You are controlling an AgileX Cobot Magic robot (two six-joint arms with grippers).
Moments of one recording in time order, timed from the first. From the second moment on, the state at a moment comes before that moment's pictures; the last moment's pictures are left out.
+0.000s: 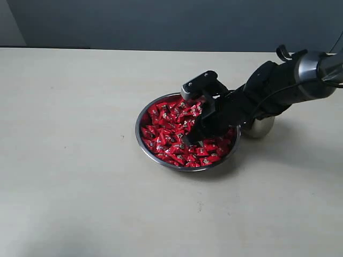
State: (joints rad) left arm 0.12 0.00 0.01 0.03 0.34 0.03; right arm 0.57 2.00 -1.05 0.96 0.31 -1.19
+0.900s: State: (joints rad) left arm 0.12 0.00 0.01 0.03 0.34 0.03; right arm 0.57 2.02 -1.05 0.97 0.33 -1.19
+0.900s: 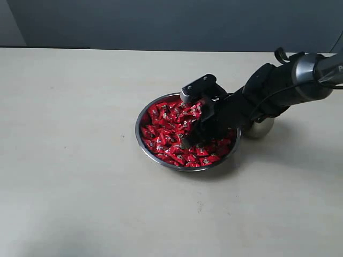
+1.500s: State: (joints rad) left arm 0.12 0.00 0.01 0.03 0.34 0.03; right arm 0.57 1.80 -1.07 0.82 0.45 -1.06
